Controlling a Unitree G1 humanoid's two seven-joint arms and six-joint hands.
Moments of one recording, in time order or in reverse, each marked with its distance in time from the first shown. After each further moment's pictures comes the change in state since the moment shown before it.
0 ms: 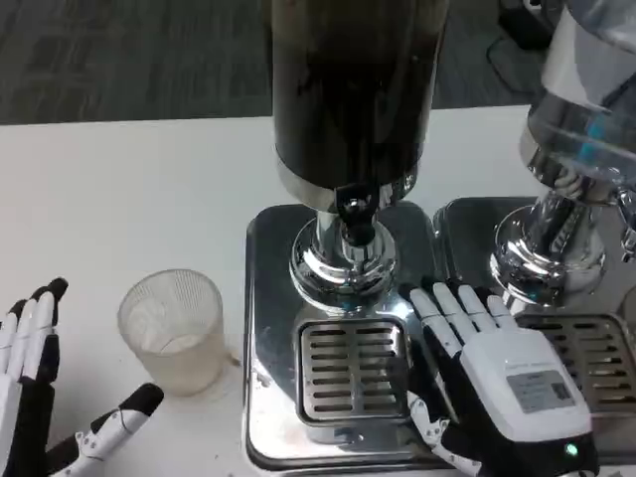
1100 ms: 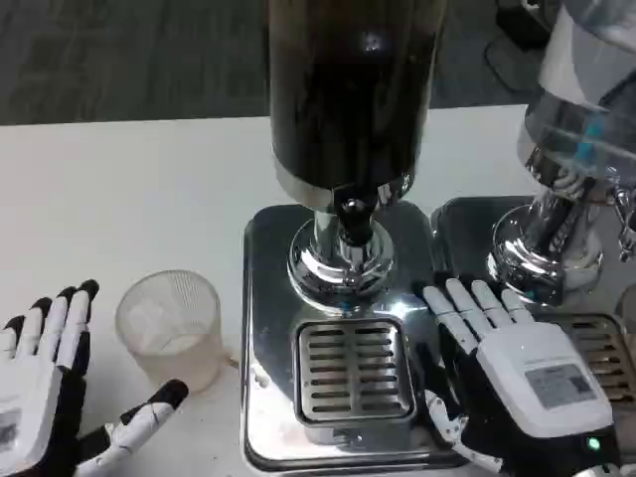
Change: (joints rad) left arm 0.042 -0.019 -0.047 -0.256 0.188 0.367 -0.126; right arm 0.004 -0.061 -0.053 -0.023 0.022 -0.052 0.033
